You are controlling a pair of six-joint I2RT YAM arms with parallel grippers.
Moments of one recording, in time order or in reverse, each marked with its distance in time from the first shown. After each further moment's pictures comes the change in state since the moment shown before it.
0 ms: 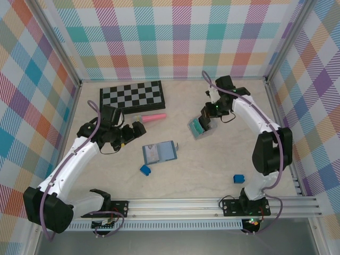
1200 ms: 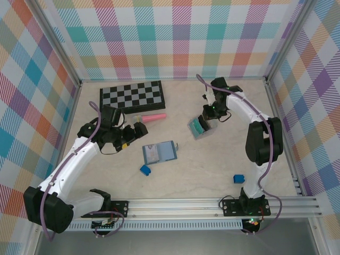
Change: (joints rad) left arm 0.001 0.000 -0.012 0.017 0.079 0.000; right arm 0.000 0.134 0.067 -0.047 0.045 -0.055
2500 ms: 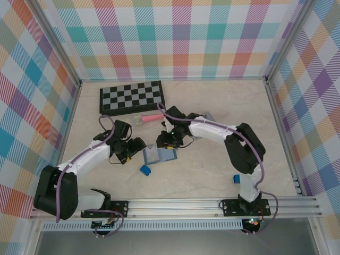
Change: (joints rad) left arm 0.000 0.129 -0.320 0.269 -0.086 -0.154; right arm 0.502 0.045 -0.181 0.340 -0.277 0.635
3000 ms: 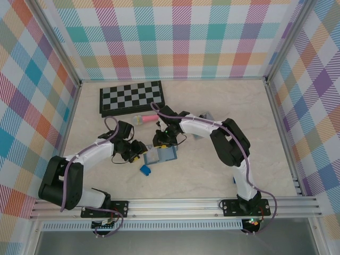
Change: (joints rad) left arm 0.001 0.108 -0.011 0.101 0.133 0.029; right arm 0.005 0.177 0.150 -0.027 -0.019 0.000
